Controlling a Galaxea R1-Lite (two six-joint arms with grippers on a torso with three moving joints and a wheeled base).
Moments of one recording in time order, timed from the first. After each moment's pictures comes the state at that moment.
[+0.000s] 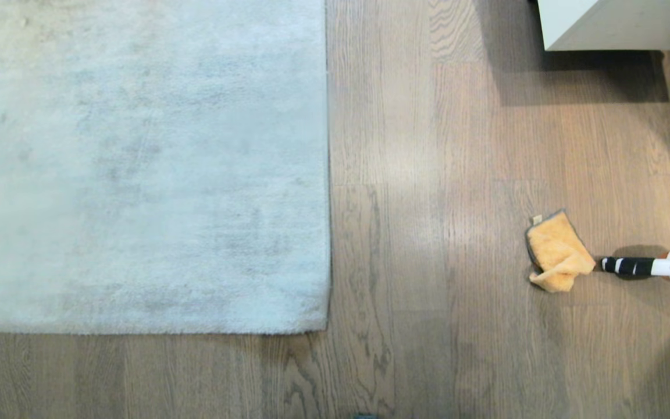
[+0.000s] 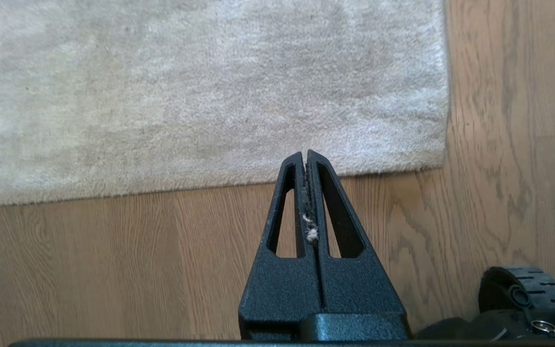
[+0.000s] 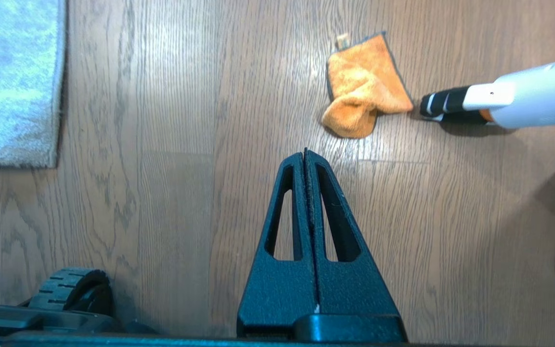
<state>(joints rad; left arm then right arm) 0.00 0.00 0.00 0.00 0.00 0.06 0.00 0.00 0.00 -0.05 0.03 -0.06</state>
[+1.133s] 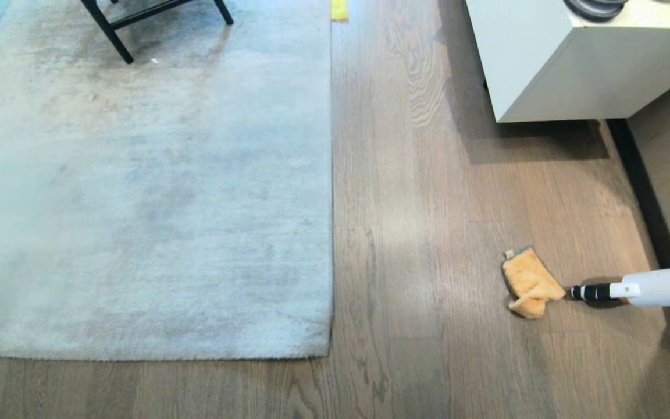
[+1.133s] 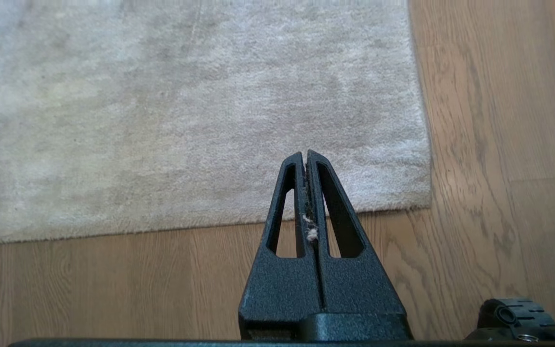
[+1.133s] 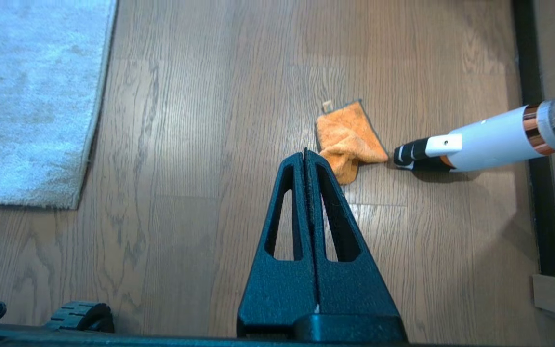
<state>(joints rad) 0.00 0.00 0.00 -0.01 0.00 0.07 0.00 0.00 0.00 -0.05 0.03 -0.06</state>
